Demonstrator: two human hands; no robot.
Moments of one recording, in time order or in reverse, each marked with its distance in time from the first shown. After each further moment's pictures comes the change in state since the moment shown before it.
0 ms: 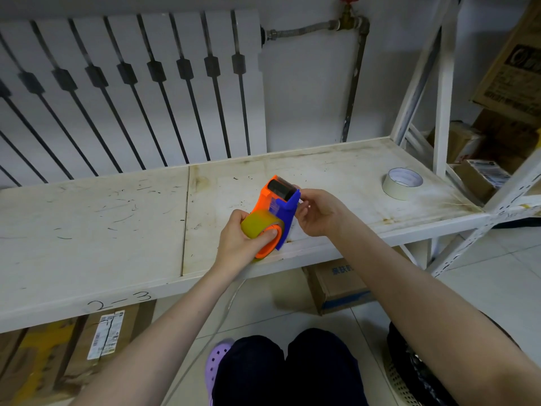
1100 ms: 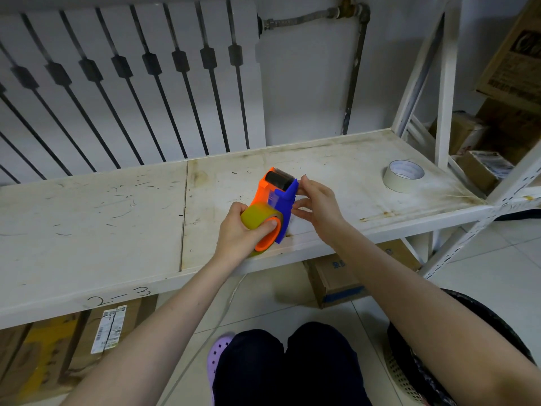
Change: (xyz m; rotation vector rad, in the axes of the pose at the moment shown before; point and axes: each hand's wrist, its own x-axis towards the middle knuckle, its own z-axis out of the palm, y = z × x) left_hand 0.003 0.008 0.002 0.039 -0.020 -0.036; right_hand 0.000 0.020 -0.006 -0.486 0.130 -0.564
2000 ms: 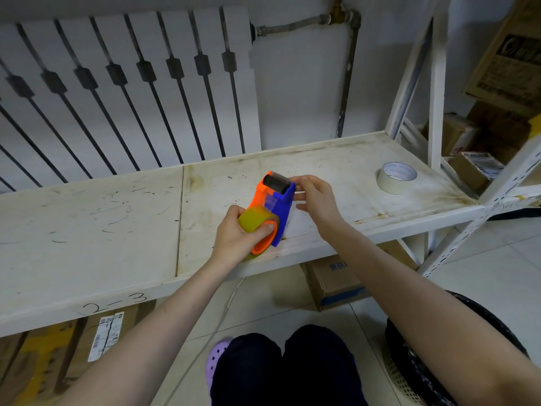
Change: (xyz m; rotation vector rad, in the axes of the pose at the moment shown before) left_hand 0.002 0.005 0.001 0.039 -0.021 -0.020; right_hand 0.001 -0.012 -0.002 -0.237 0.072 -0.211
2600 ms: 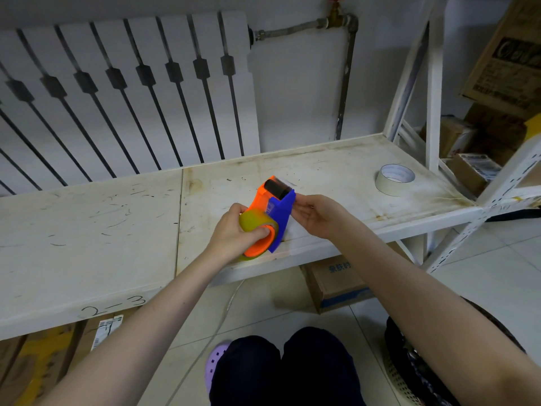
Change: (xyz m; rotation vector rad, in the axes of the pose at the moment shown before) left_hand 0.009 0.007 -0.011 0.157 -0.152 -0.009; right_hand 0.002 -0.002 -0.017 0.621 -0.141 0.627
